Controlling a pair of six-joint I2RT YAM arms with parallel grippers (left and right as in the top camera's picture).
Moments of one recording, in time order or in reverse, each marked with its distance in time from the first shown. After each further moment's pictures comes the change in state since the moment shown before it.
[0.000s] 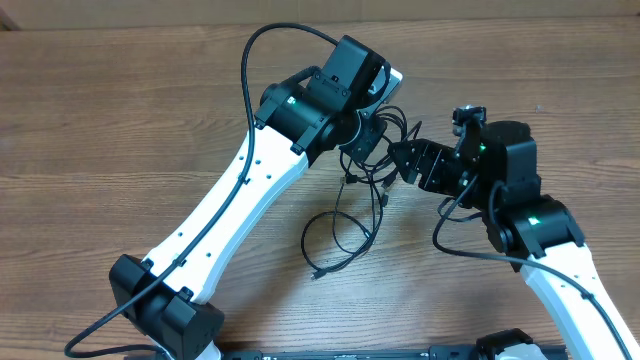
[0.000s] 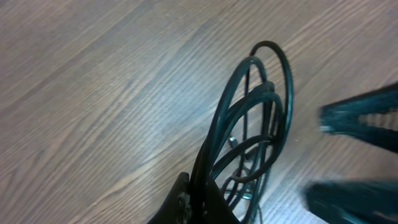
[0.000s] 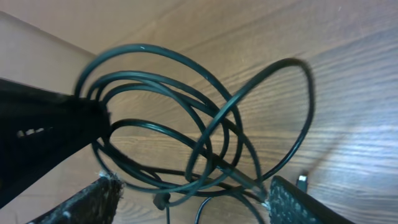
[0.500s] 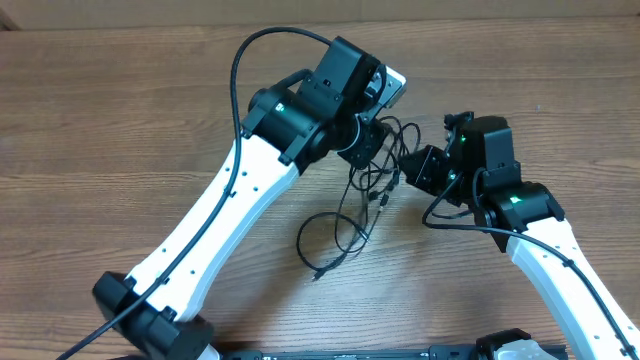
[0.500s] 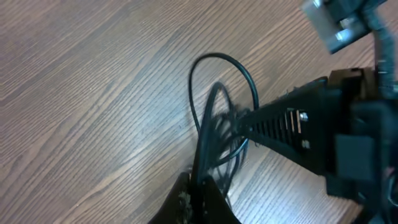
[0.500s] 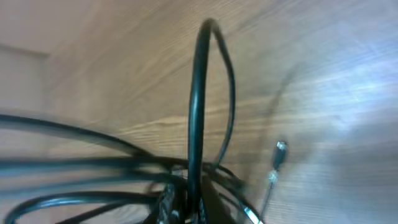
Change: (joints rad) left arm 0.000 -0.070 -0.006 -0.021 0.077 0.000; right arm 0.006 0.119 0.010 -0.102 0.077 0.120
